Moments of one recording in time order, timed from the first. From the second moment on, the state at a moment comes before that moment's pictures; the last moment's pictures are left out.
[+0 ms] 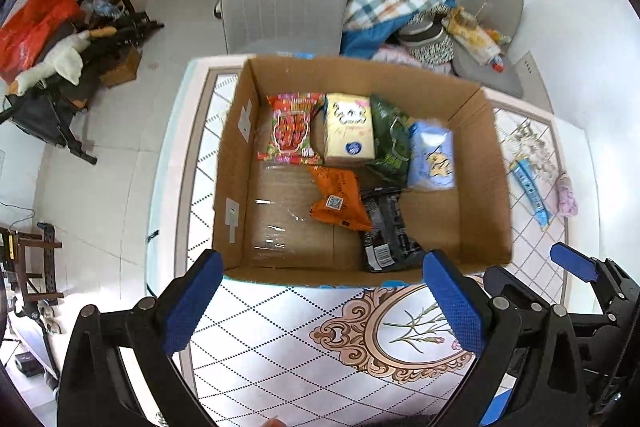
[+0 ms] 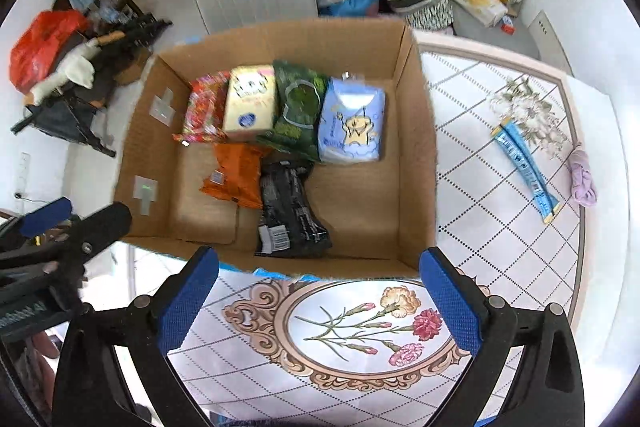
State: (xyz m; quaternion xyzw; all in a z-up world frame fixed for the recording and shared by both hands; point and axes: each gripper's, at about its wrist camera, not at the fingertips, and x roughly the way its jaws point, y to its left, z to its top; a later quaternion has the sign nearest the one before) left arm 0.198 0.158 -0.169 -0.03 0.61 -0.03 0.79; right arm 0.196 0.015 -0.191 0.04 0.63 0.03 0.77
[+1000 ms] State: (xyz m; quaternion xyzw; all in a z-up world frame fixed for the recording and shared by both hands) left arm 0.234 -0.044 -0.207 0.05 0.60 0.06 0.79; right arm 0.229 -0.272 -0.263 0.10 0.67 -0.05 0.73
